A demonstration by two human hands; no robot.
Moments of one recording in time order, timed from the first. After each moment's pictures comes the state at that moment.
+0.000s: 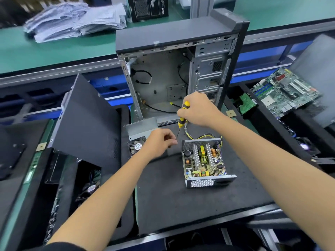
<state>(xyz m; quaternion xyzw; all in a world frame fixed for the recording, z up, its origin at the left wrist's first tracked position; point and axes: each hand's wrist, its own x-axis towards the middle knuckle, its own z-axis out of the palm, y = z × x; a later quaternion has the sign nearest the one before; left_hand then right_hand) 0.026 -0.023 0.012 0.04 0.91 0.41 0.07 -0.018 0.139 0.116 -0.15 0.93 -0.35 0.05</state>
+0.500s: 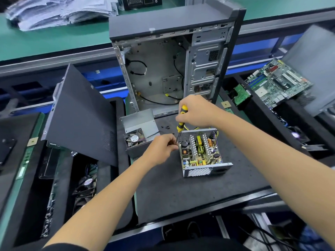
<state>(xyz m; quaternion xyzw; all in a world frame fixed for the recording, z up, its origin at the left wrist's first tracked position) 0.064 -0.009 -0.010 0.09 0.91 0.40 0.10 0.009 0.145 0.114 -0.20 0.93 -0.28 0.14</state>
